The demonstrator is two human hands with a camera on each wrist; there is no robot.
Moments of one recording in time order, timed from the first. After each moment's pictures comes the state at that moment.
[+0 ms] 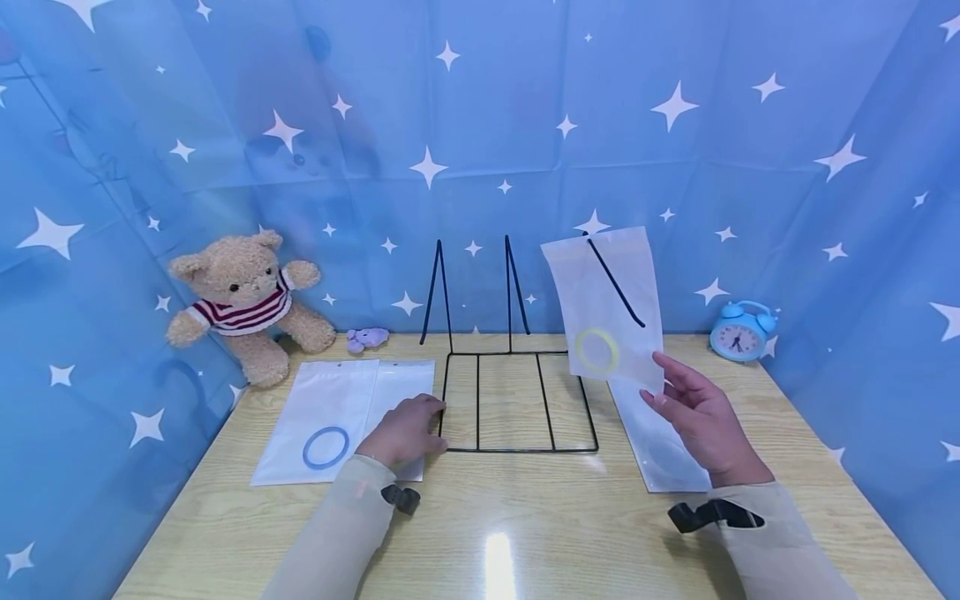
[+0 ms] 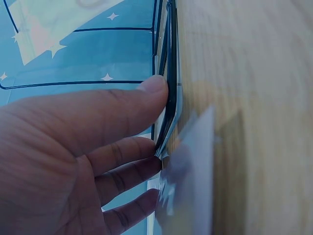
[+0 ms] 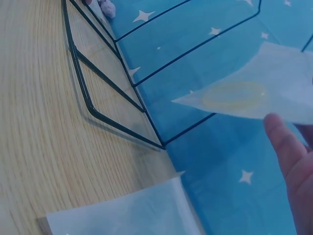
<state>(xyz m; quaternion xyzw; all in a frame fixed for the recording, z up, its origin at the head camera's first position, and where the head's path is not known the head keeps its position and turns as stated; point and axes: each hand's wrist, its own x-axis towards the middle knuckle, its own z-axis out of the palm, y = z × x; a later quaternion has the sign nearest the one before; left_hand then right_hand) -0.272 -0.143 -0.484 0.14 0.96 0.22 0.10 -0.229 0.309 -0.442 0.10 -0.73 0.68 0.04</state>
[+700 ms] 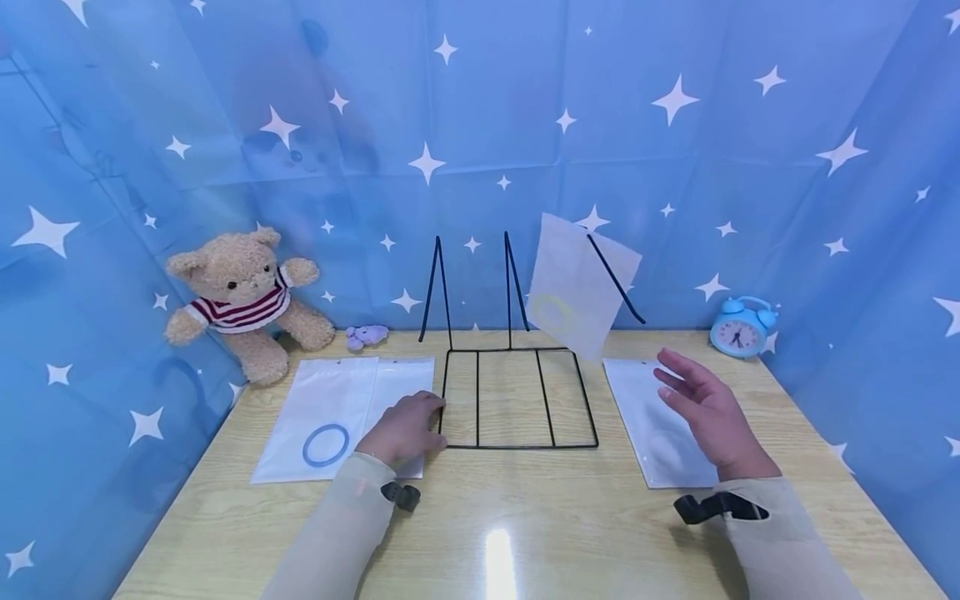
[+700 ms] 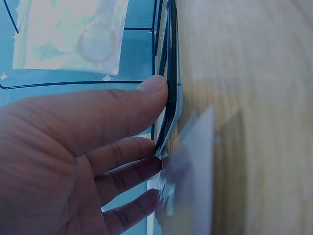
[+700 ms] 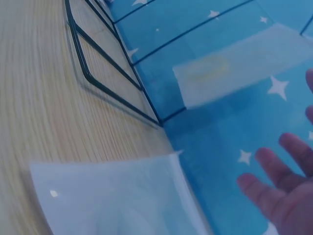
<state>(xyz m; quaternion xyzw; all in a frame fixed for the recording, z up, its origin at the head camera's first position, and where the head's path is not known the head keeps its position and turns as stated) -0.273 -0.144 -0.483 0.13 0.96 0.22 0.11 -0.236 0.328 -0.448 0.07 -0.82 0.56 0.05</state>
